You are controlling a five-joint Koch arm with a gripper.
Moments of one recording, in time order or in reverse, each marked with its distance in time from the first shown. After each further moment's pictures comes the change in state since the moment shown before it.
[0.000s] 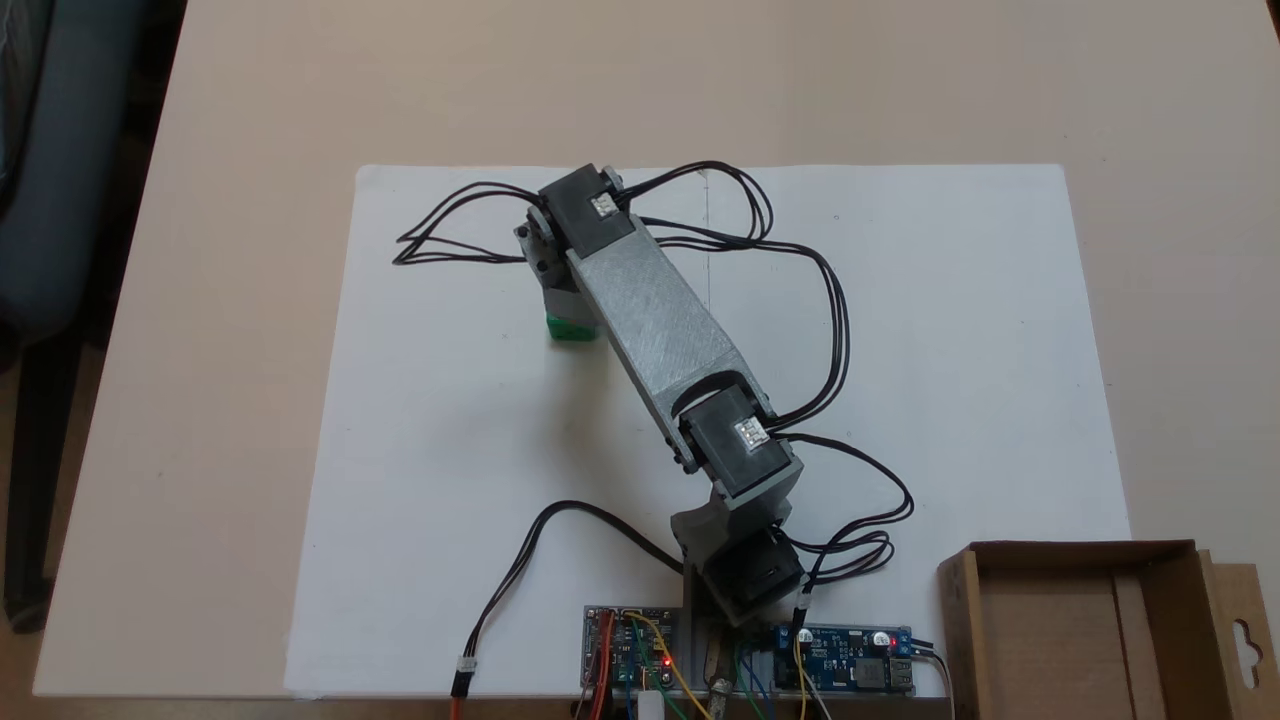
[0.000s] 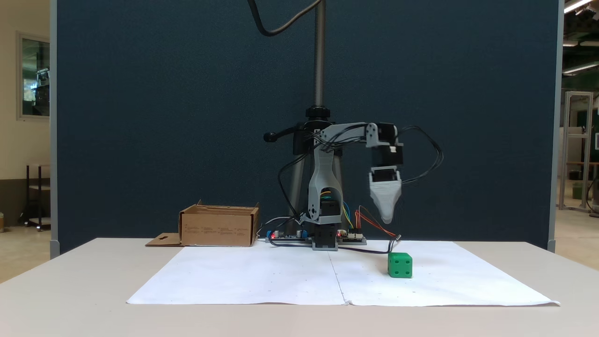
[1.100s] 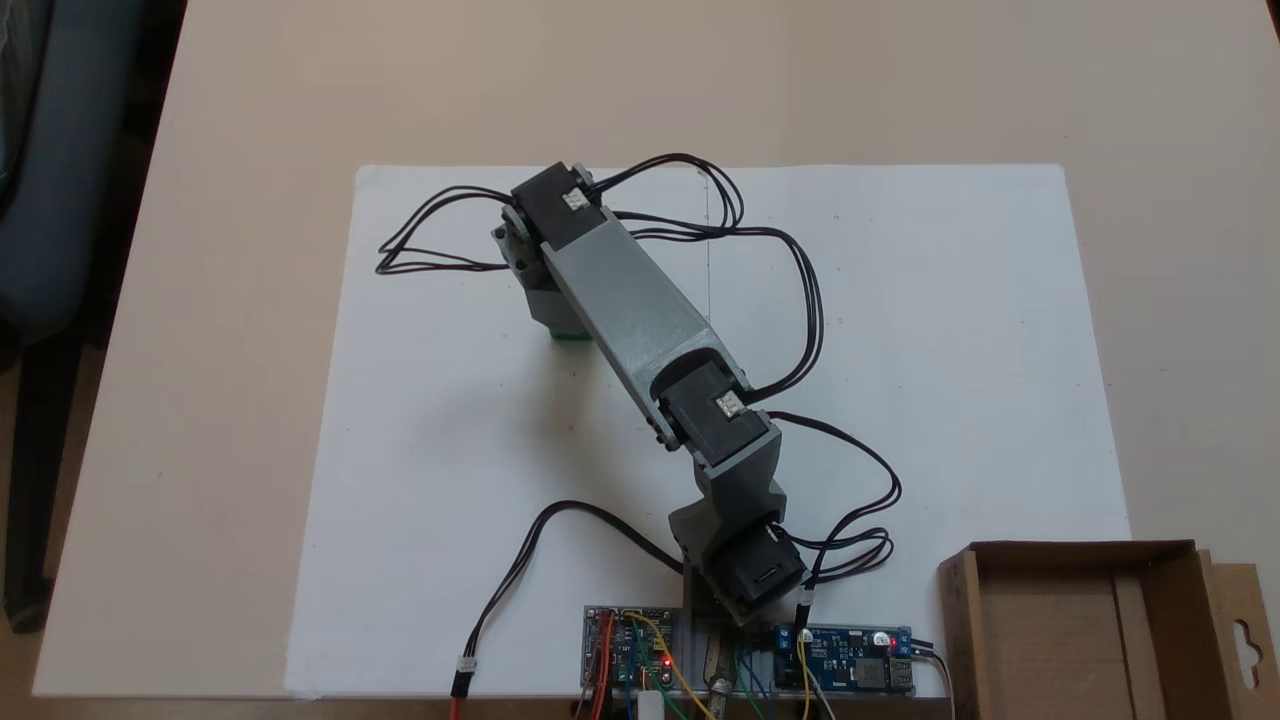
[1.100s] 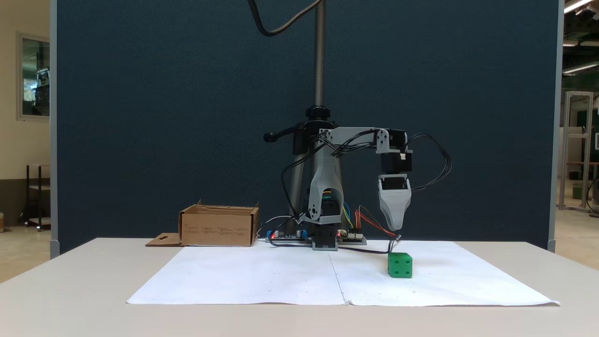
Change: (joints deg) arm -1.9 -5.7 -2.4 -0.1 0.0
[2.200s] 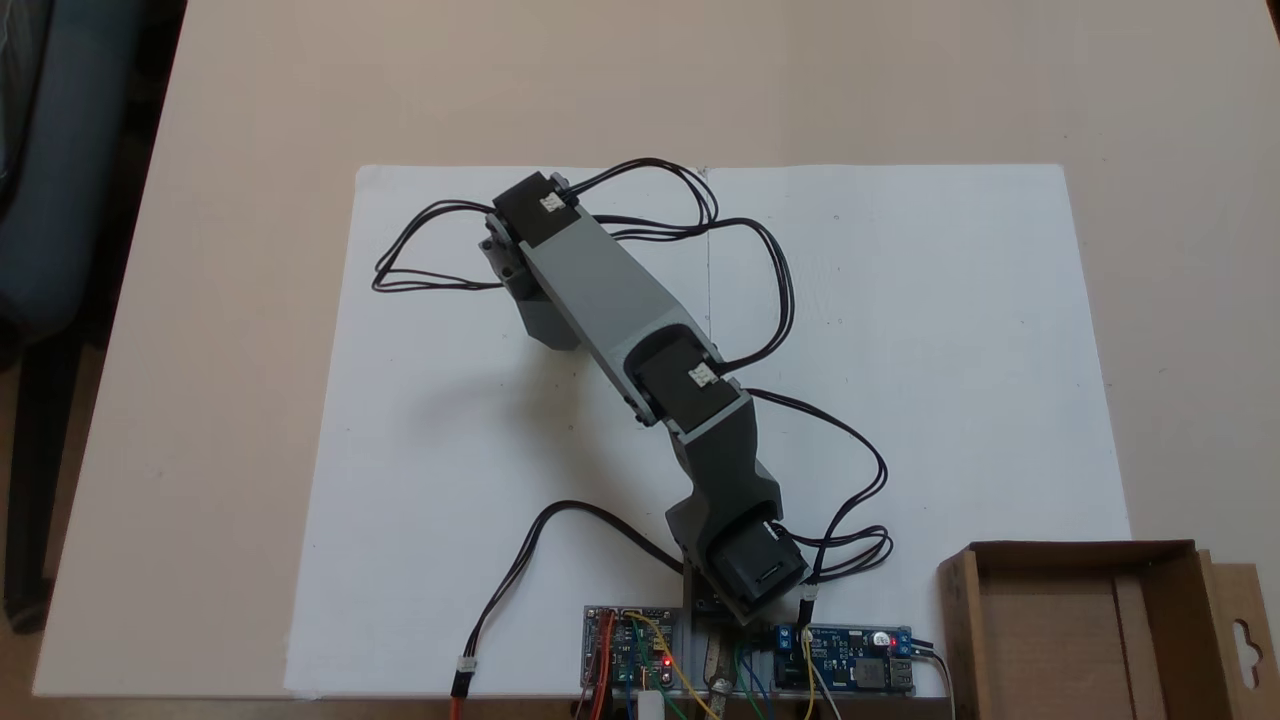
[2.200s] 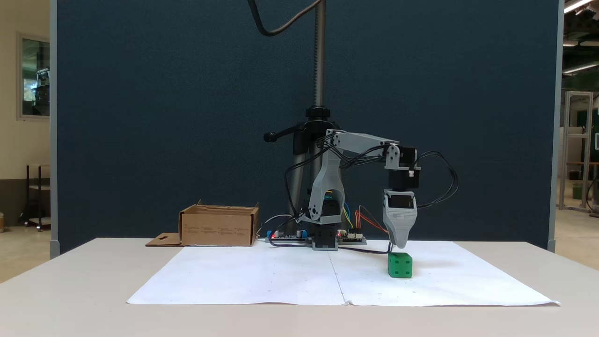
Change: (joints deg) arm -1.9 -6.9 0.8 -1.7 0.0
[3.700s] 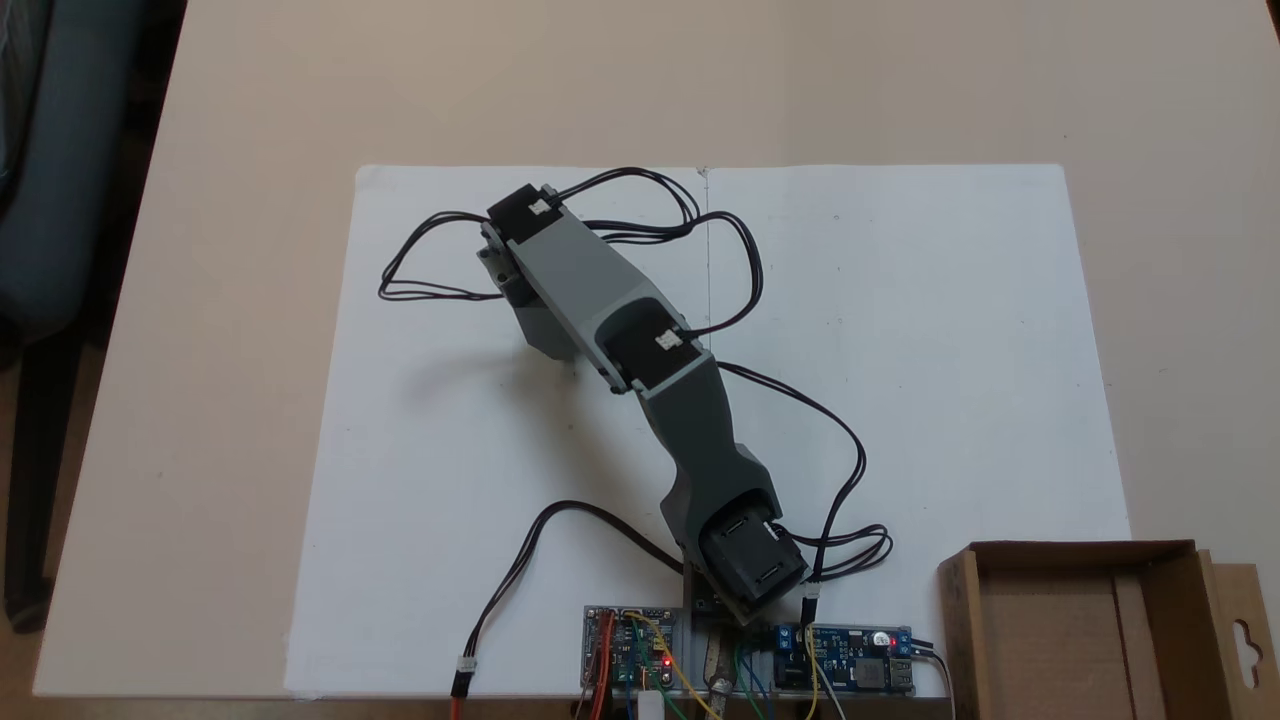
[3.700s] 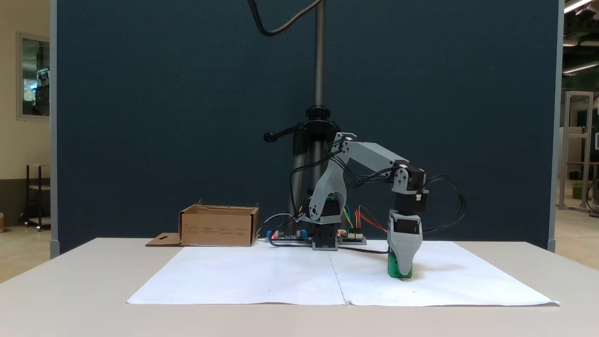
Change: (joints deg) arm 0.0 -11.6 0.0 -6.0 0.1
